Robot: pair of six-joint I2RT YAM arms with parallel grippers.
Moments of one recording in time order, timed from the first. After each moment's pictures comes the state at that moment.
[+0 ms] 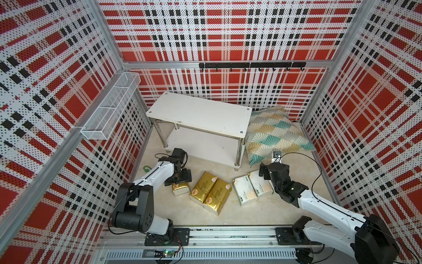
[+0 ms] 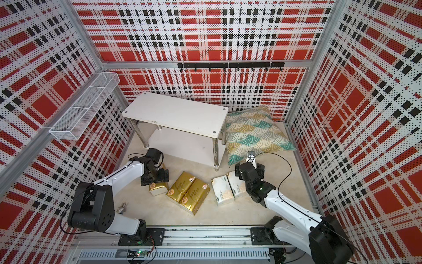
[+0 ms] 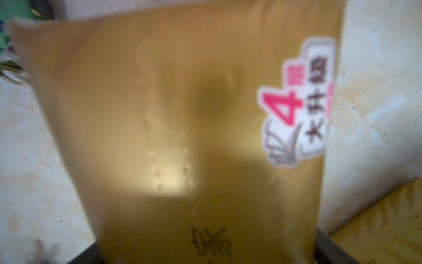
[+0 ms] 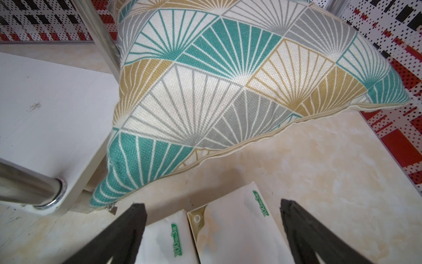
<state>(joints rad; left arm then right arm) -0.15 1.47 0.86 -0.80 -0.10 -0.34 0.61 1.04 0.50 -0.05 0.60 0.35</state>
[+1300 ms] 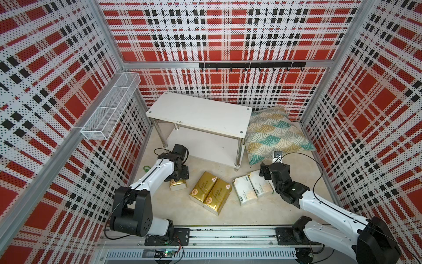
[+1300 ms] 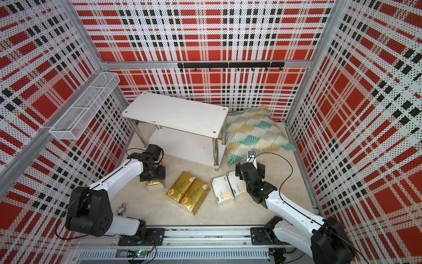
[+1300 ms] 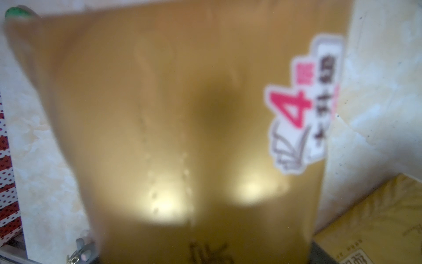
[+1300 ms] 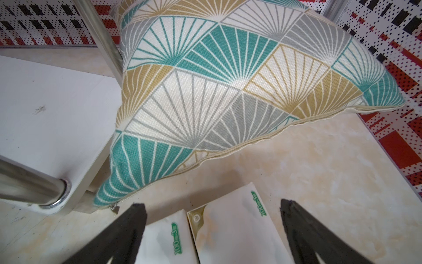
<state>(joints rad) -0.19 1.43 0.96 -0.91 -0.20 -0.33 0.61 1.01 0.50 -0.06 0.60 0.34</state>
